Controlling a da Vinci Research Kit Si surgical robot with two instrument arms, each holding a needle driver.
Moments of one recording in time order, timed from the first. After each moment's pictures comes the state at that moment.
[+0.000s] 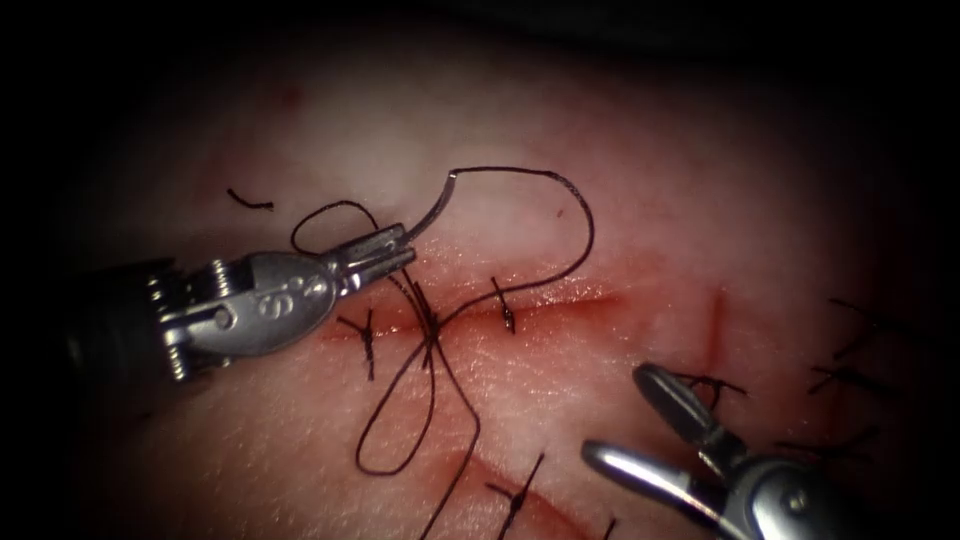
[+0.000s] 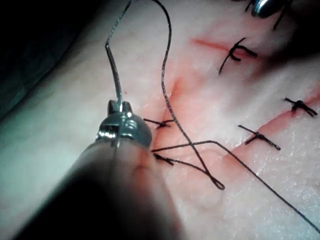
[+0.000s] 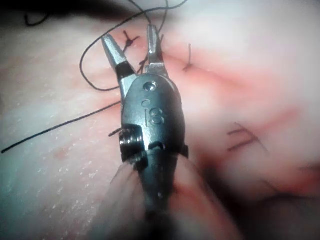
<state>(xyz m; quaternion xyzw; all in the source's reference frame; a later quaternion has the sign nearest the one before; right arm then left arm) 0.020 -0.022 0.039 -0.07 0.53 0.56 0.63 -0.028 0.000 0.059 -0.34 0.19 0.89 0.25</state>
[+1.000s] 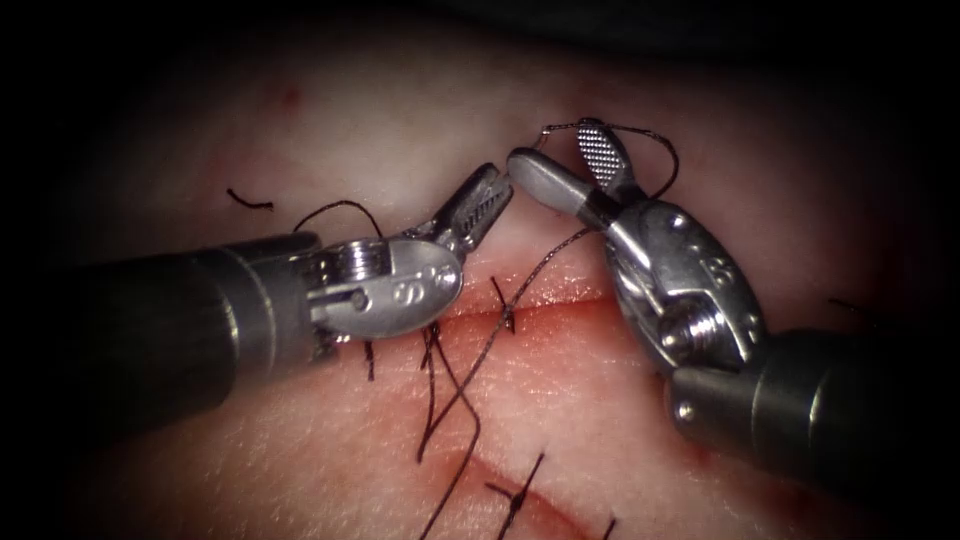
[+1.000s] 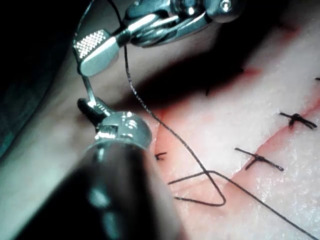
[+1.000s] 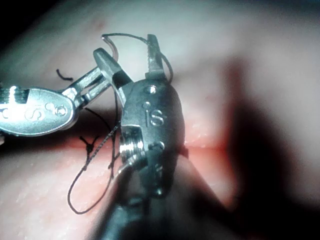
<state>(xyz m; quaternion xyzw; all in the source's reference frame) 0.025 -0.011 0.052 -0.03 0.46 0.70 0.55 -0.034 0.000 0.060 -0.32 0.38 0.83 0.24</state>
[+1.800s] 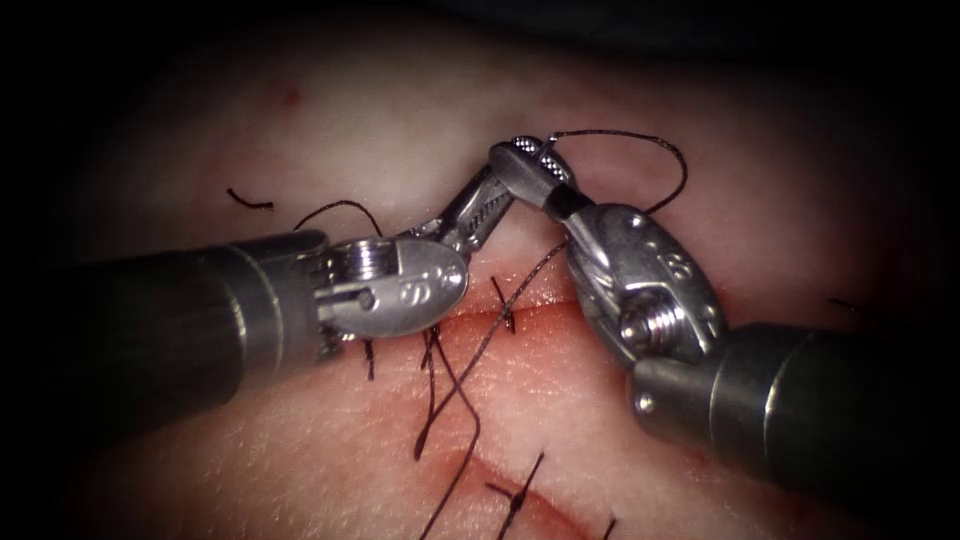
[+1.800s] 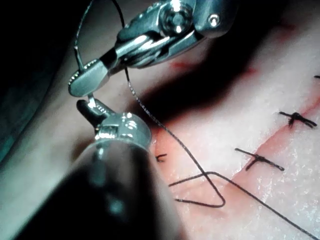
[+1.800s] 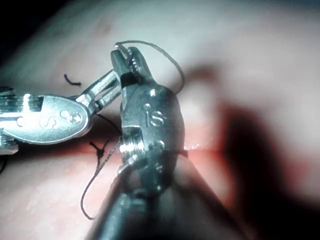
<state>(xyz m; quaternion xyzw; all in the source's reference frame) 0.026 -0.010 0.051 -0.06 0.48 0.68 0.55 -0.034 0.000 0.060 -0.33 0.37 0.82 0.28</state>
